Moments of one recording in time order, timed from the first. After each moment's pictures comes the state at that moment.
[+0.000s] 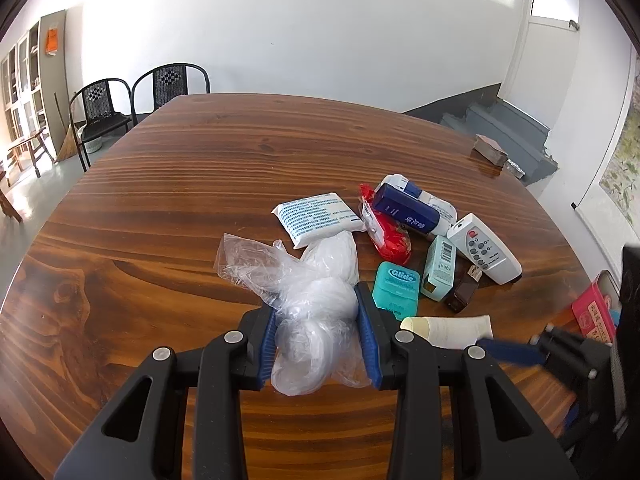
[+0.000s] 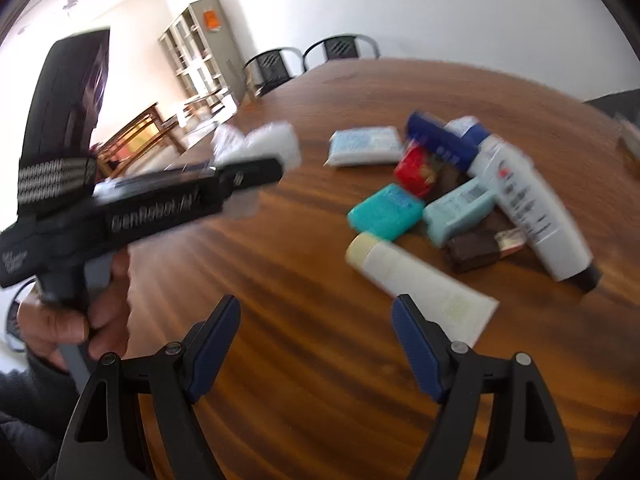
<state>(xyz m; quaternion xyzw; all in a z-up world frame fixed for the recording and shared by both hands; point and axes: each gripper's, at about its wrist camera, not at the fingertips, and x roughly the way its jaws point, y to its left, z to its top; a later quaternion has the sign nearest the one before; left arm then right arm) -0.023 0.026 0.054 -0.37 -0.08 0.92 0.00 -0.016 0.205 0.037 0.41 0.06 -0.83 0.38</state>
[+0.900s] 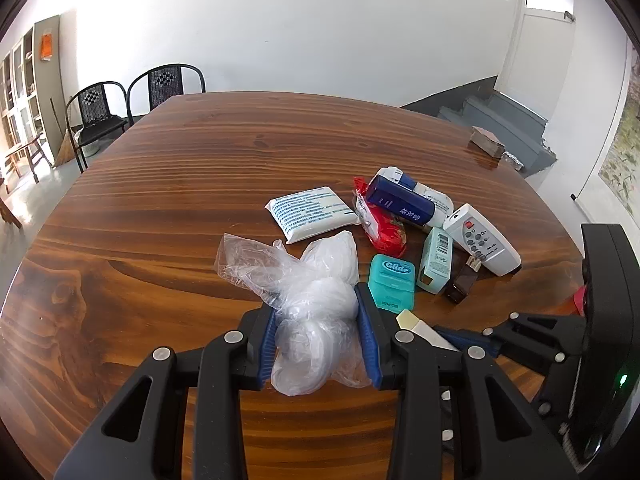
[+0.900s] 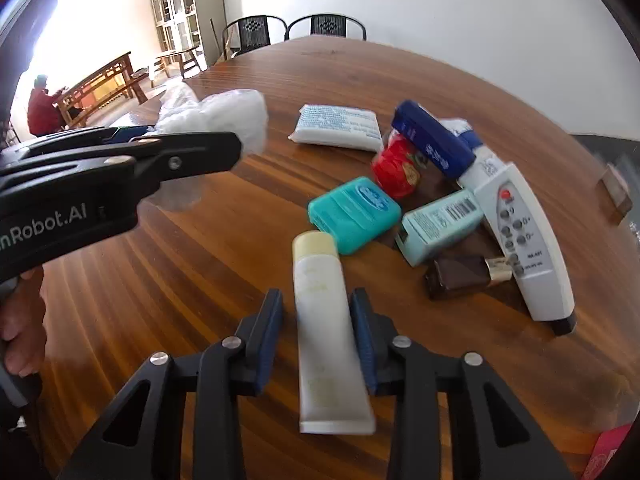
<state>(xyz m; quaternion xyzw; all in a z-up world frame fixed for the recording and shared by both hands) -0.021 0.031 0.053 -0.38 -0.07 0.92 0.01 -0.029 0.172 0.010 0.42 0.19 -0.82 0.33</state>
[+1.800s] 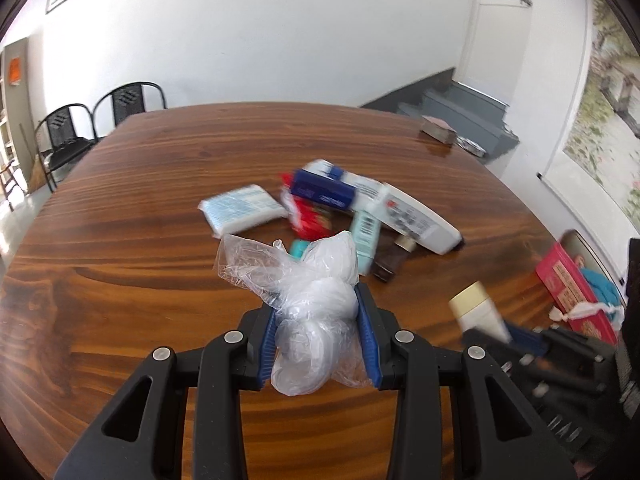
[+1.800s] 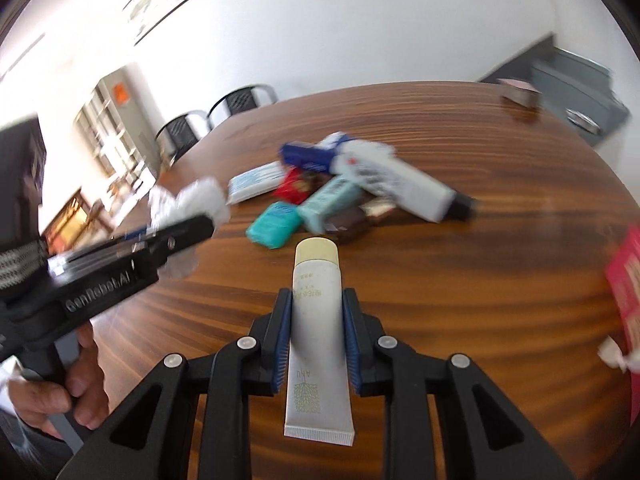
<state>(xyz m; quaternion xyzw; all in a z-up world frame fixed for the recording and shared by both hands) 0.002 0.087 0.059 -0.37 -0.05 0.93 0.08 0.024 0.290 0.053 0.38 -0.05 -0.90 0.21</state>
